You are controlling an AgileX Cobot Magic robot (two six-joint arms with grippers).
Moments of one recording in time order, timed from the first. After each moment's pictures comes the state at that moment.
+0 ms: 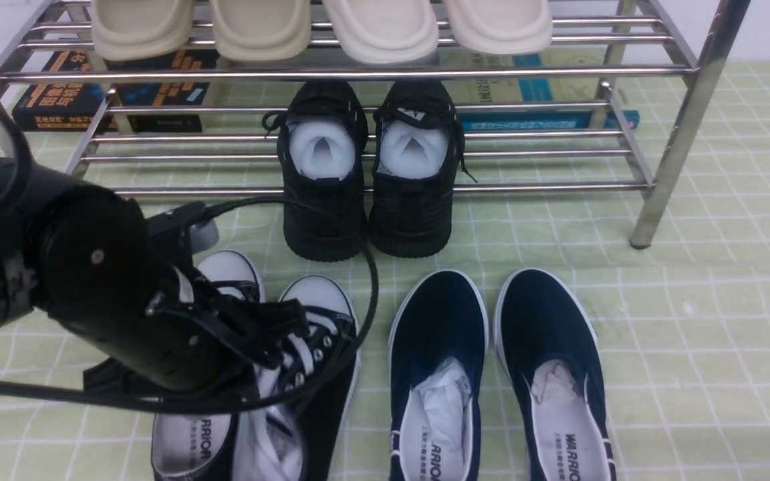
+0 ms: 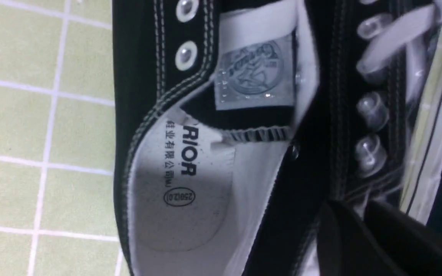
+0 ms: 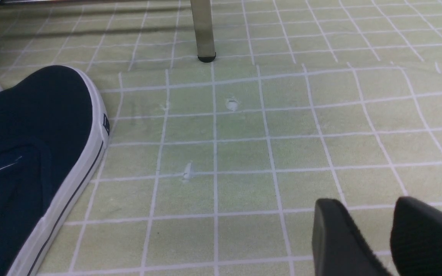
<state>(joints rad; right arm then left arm) -0.02 -0.01 0.01 0.01 0.39 0.09 -0.53 1.36 -0.89 -0.03 0.79 -0.71</state>
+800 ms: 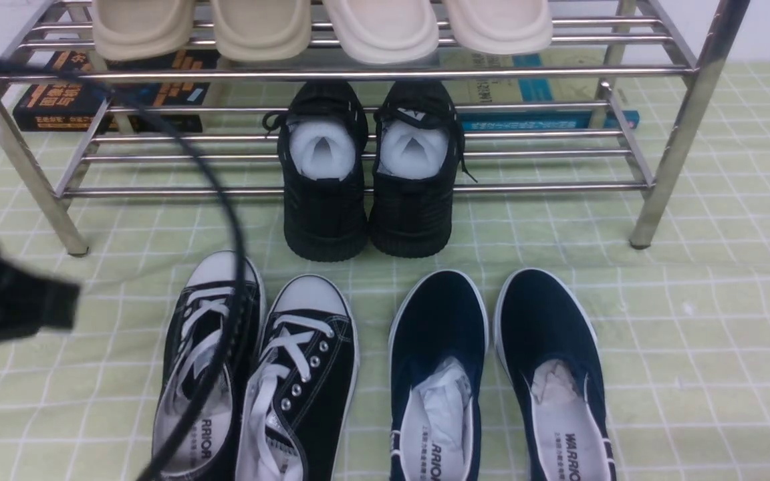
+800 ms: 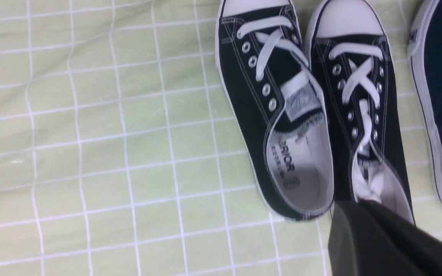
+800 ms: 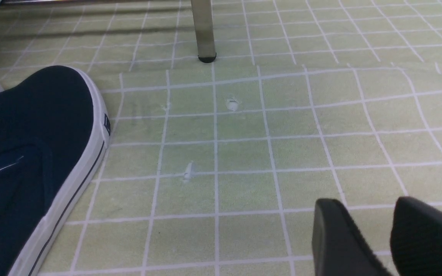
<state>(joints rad) -0.02 -0.01 0.01 0.01 0.39 0.09 -0.53 0.84 -1.07 0.20 1.23 -0.37</state>
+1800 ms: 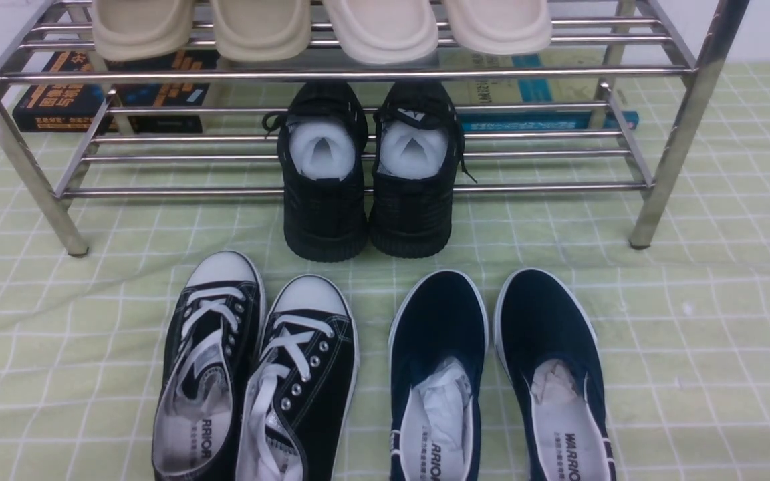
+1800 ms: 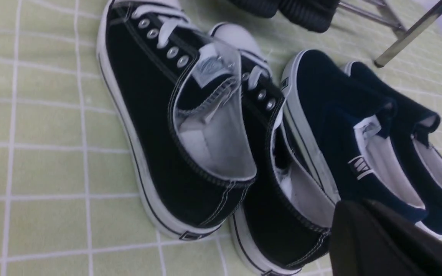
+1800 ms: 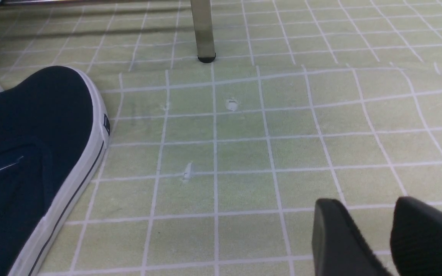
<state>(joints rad) -0.02 -0.01 0.01 0.01 0.39 0.09 -0.53 -0.01 -0.25 0.00 0.70 -0.53</state>
